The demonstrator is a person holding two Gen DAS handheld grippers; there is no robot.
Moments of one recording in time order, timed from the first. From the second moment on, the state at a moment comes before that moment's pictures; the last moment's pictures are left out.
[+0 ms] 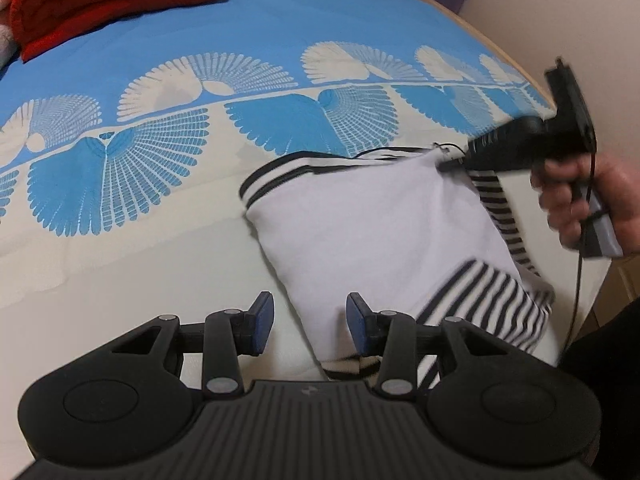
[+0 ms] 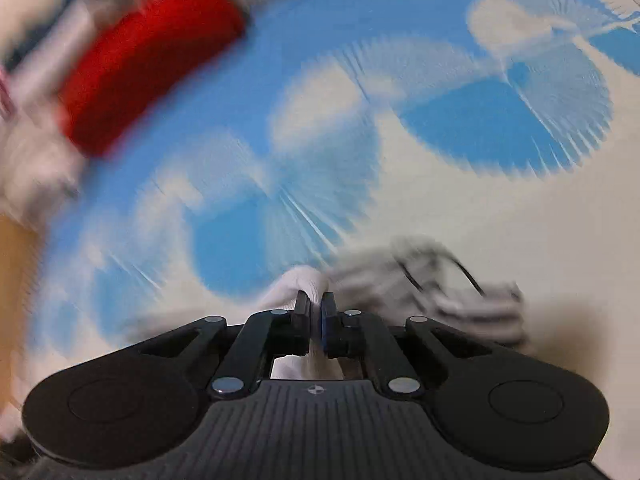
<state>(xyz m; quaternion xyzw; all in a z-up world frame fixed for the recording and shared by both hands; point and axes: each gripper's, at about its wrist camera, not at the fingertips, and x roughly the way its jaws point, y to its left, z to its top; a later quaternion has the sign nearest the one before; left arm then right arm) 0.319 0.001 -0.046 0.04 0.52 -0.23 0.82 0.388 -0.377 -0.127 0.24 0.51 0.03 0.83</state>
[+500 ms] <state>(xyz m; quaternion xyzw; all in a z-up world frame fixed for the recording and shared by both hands) 0.344 -0.033 -0.046 -0.01 0.49 -0.23 0.84 0.289 -0.343 -0.095 0.06 0.49 0.30 0.81</state>
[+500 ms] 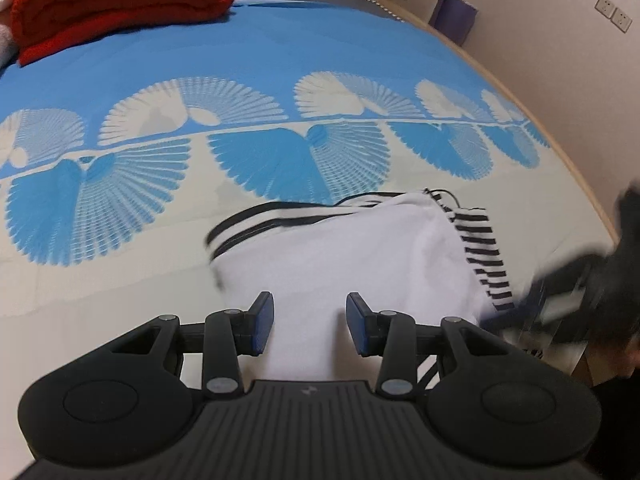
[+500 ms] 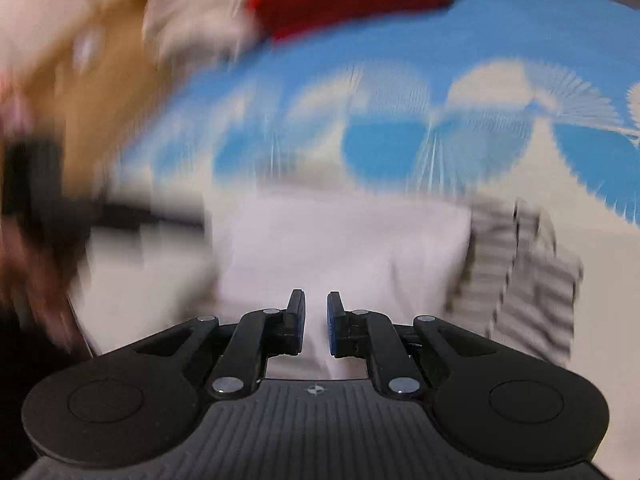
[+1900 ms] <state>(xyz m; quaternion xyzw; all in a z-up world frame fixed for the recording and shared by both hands) 0.345 -0.002 -0.128 -0.22 0.59 -0.18 0.76 0.250 -0.399 -0.159 0.06 0.61 0.18 0.77</state>
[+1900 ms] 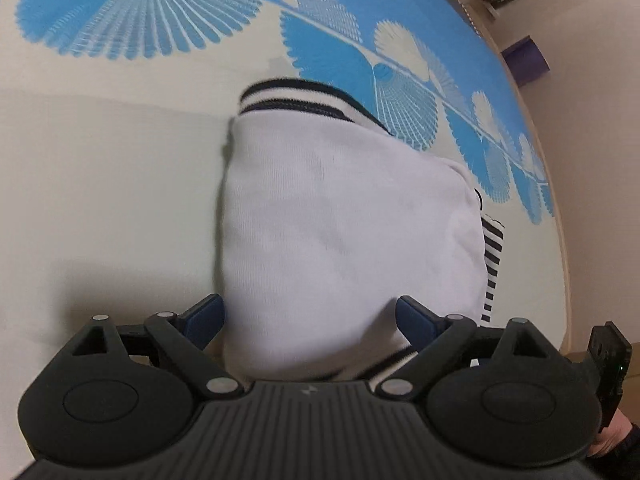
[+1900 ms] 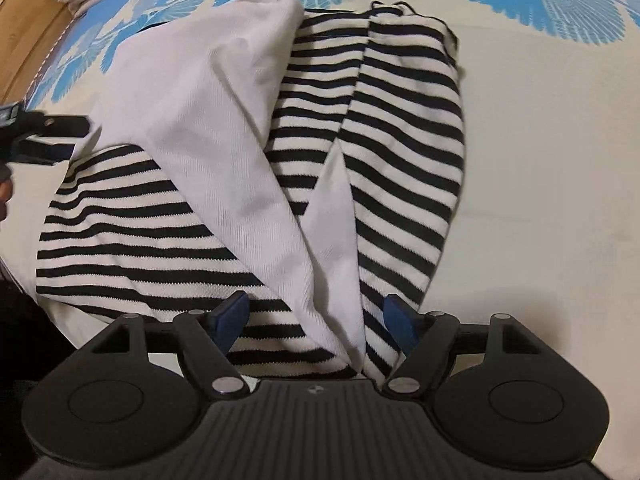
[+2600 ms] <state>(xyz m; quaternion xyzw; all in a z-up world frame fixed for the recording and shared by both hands) 0.391 0.067 -0.122 -0.25 0.54 -0.15 0.79 0.316 -0.349 -0.147 0.12 0.53 0.21 0.81</state>
